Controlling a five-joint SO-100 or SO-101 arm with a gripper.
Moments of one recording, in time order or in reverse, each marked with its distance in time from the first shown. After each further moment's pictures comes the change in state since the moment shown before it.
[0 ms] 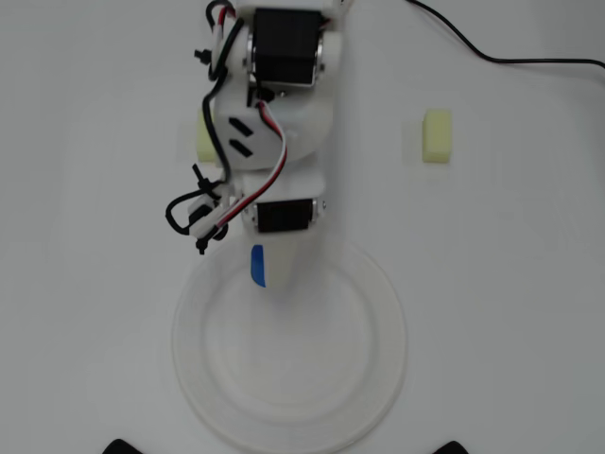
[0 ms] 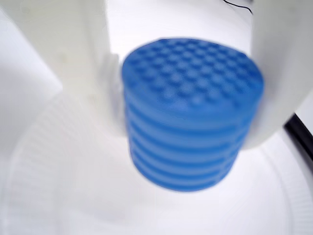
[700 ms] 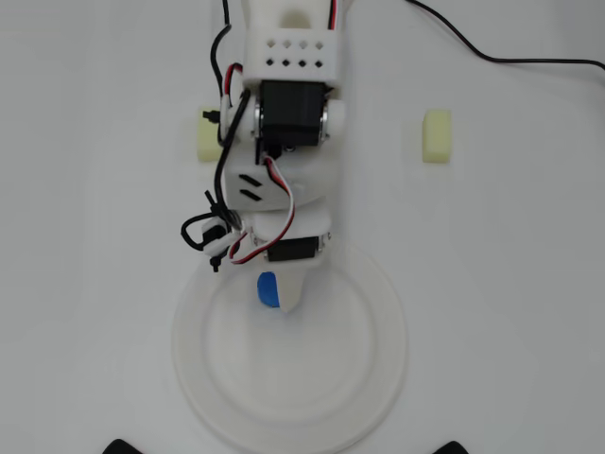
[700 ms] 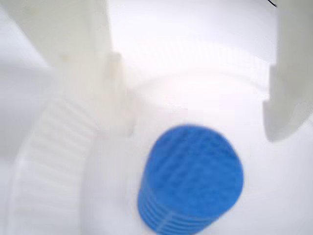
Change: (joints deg) arm -1.2 -11.4 -10.0 9.1 2.1
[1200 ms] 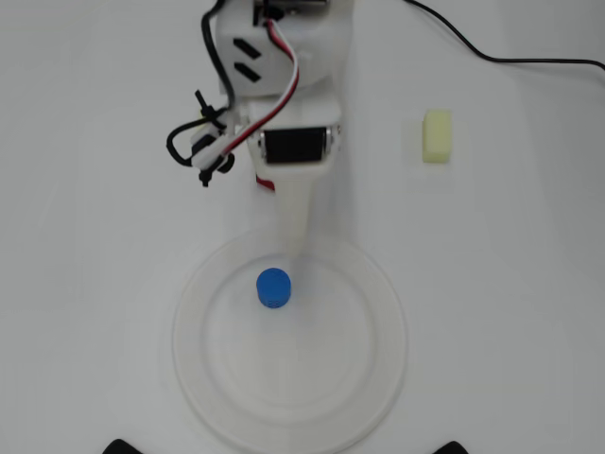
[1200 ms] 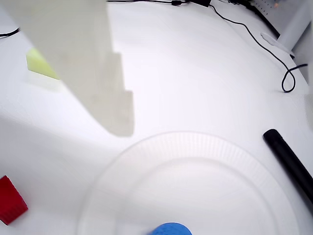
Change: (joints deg) arm 0.0 23.7 0.5 15.4 0.7
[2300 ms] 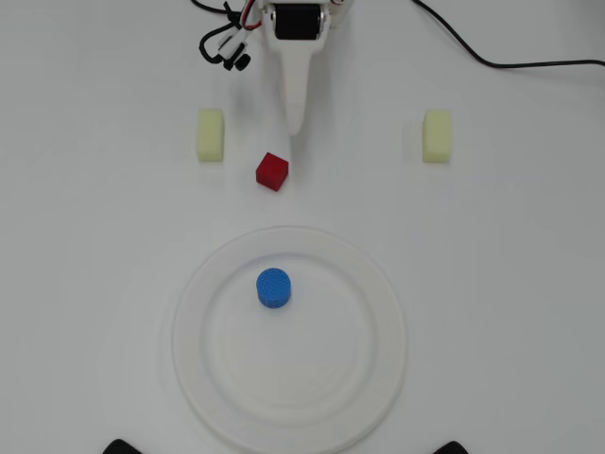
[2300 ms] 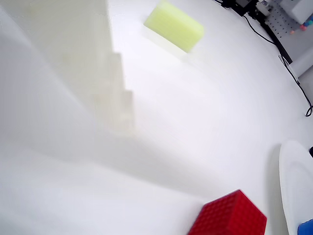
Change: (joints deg) arm 3.3 104.3 103.7 -8.3 -3.4
